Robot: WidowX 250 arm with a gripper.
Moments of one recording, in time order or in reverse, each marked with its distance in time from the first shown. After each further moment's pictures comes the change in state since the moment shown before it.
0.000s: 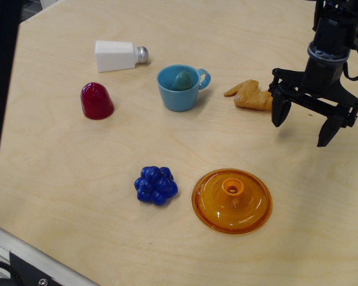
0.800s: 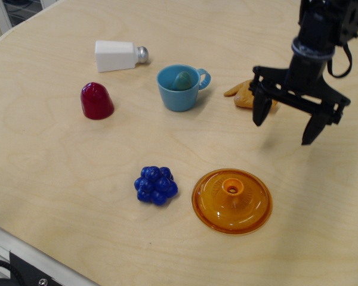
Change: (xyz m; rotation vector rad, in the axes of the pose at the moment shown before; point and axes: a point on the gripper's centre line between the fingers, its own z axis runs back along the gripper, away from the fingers) arm -0.027 0.017 0.021 0.048 -0.009 0.127
